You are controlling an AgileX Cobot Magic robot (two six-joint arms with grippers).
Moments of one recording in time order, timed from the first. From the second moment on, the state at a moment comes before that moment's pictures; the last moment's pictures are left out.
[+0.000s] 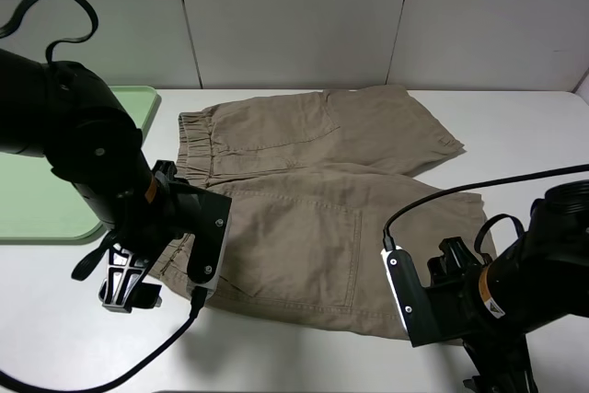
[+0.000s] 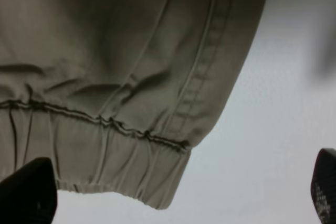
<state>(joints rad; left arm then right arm) -0.74 1.67 -0.76 0.24 0.54 0.76 0.76 1.57 -0.36 -0.29 0.37 -0.63</state>
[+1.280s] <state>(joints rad) -0.74 1.75 -0.59 0.24 0.19 0.78 0.76 1.71 -0.46 -0.27 0.43 -0.58</state>
